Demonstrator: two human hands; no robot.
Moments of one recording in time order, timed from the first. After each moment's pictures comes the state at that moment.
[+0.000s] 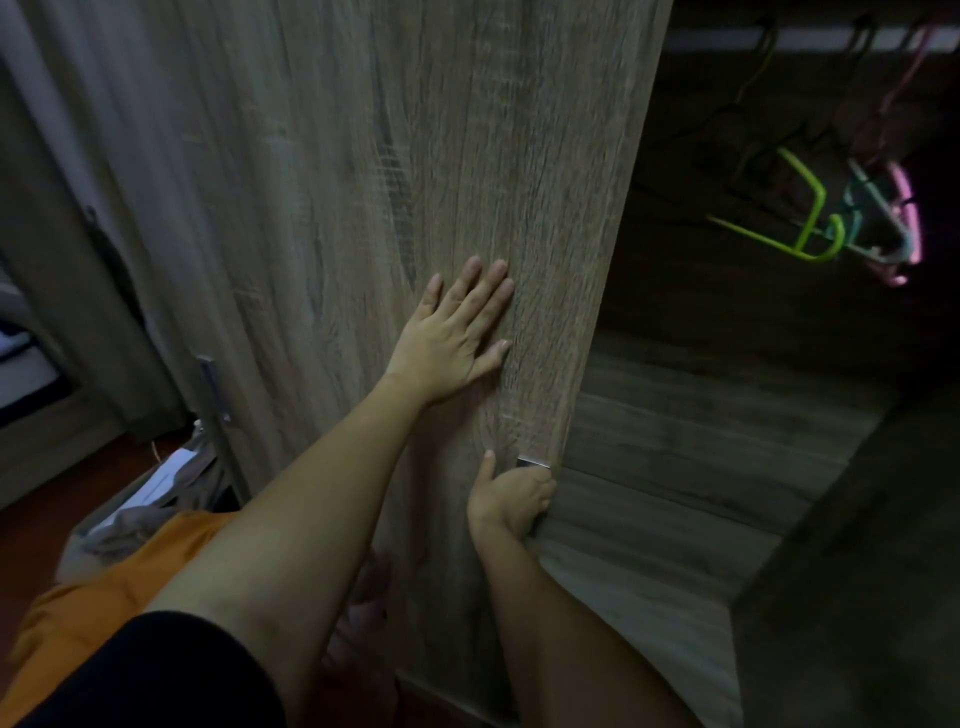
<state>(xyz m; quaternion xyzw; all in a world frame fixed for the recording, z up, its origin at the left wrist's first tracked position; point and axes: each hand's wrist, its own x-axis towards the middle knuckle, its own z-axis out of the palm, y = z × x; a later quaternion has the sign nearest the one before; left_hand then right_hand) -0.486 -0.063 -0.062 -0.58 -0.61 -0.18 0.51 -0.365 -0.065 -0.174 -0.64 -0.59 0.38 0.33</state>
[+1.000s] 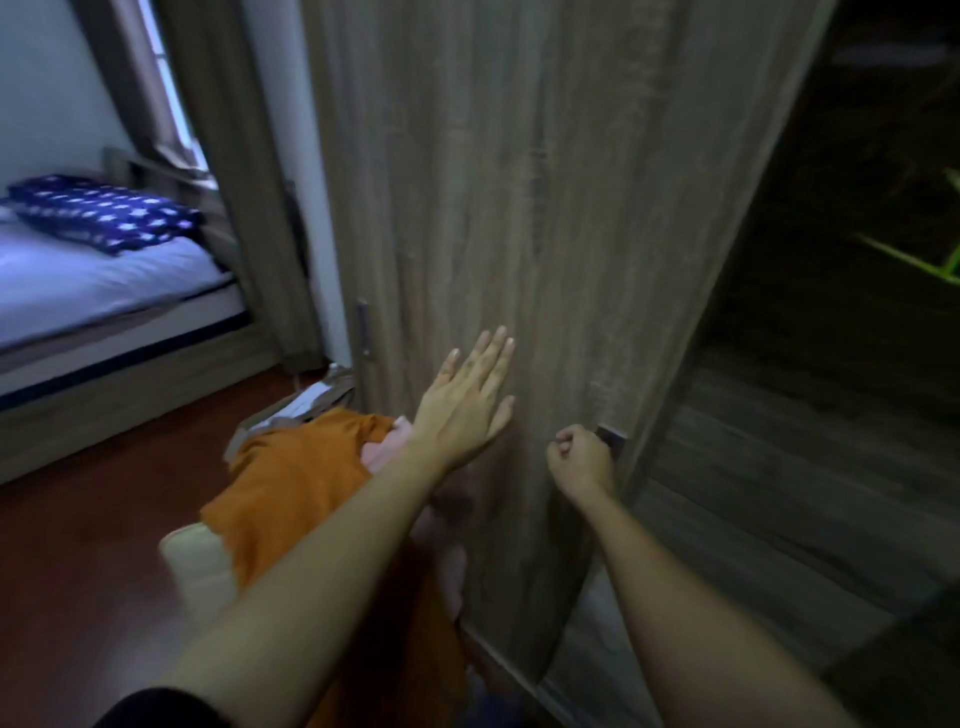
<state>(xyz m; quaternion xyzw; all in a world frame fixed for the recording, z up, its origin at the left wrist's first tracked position) -0.410 -0.210 -0.110 -0.43 -0.83 -0.08 0.33 -0.315 -0.067 -0.153 -0.35 -0.87 0.29 0.19</state>
